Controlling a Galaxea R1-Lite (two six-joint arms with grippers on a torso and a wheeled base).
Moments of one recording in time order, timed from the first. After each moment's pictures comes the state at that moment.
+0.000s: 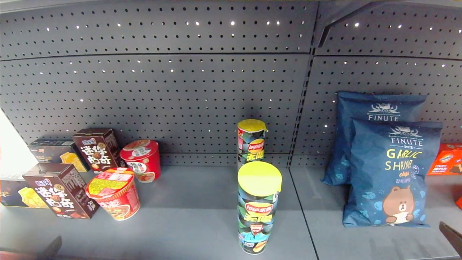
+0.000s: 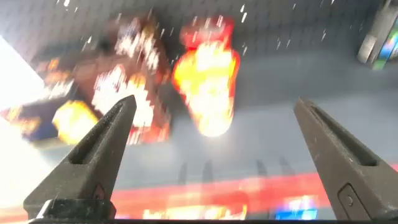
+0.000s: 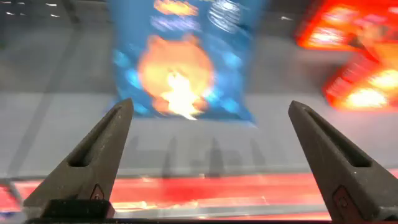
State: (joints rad) left arm -0.14 0.53 -0.14 -0.31 0.12 0.13; right arm 0.25 0.66 -0.16 -0.31 -0.35 -0.02
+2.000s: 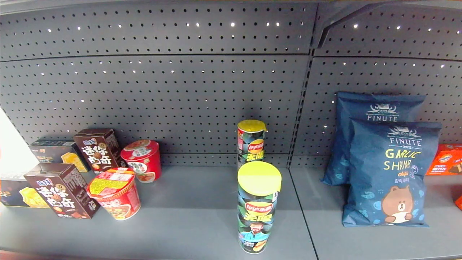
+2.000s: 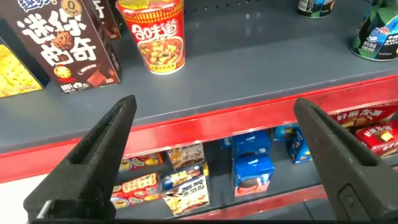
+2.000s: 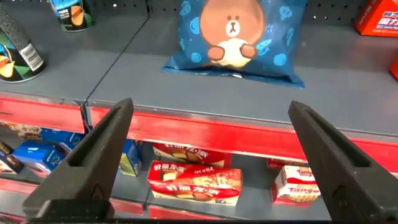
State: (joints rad) left arm -0.13 0.09 0.00 0.00 -0.07 0.06; right arm 0.15 0.09 0.00 0.00 -0.01 0.00
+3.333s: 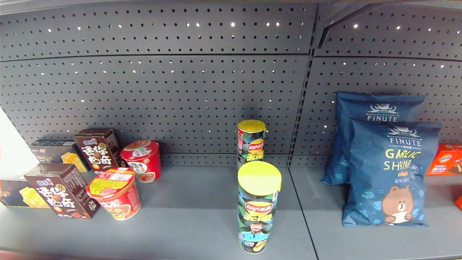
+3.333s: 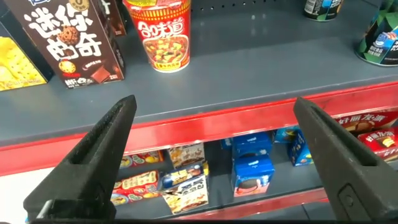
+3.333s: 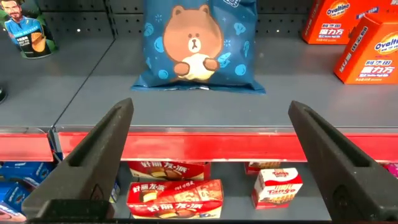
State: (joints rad) left arm -0.13 0.09 0.00 0.00 -0.05 0.04; right arm 0.00 0.00 0.00 0.00 -0.01 0.00
